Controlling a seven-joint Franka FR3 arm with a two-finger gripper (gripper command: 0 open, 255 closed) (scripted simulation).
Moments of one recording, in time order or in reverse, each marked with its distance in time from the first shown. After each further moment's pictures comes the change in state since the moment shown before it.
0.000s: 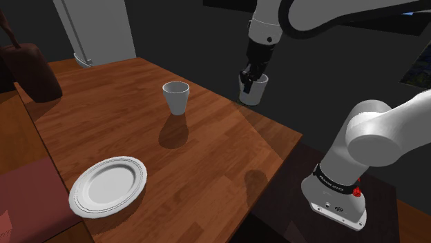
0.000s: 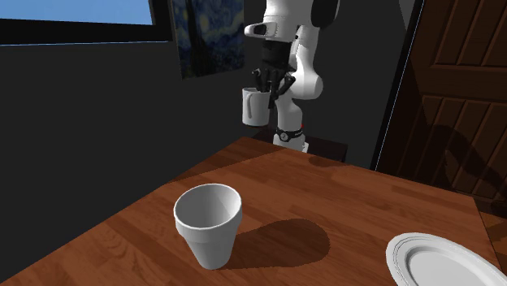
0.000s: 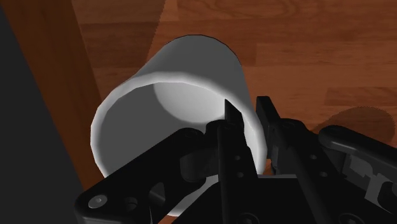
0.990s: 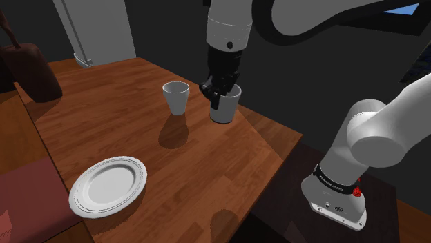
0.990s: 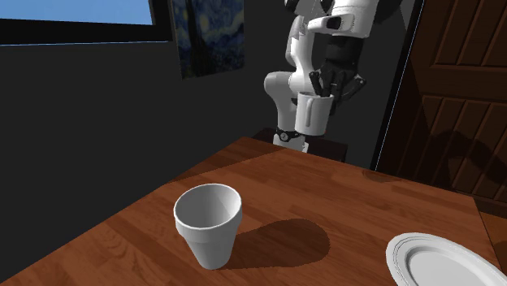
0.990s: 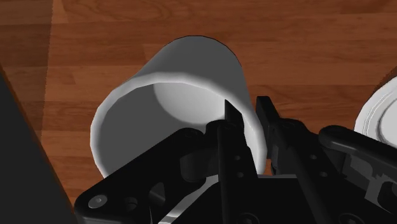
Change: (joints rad) arm 0.071 0.222 0.288 0.235 0.069 -0.017 0.329
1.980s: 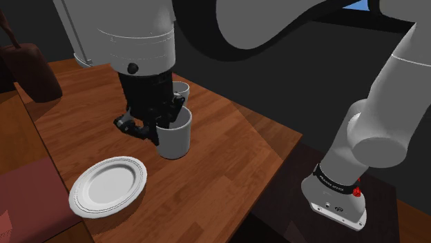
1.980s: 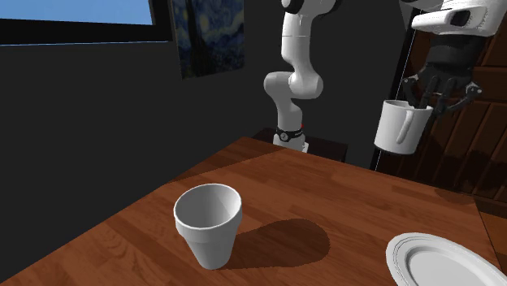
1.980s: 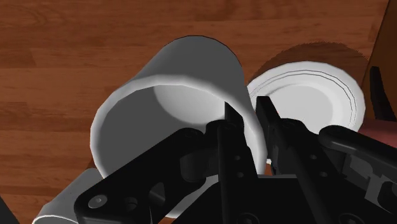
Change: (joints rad) arm 0.040 0.495 0.322 0.472 -0.240 -0.078 0.466
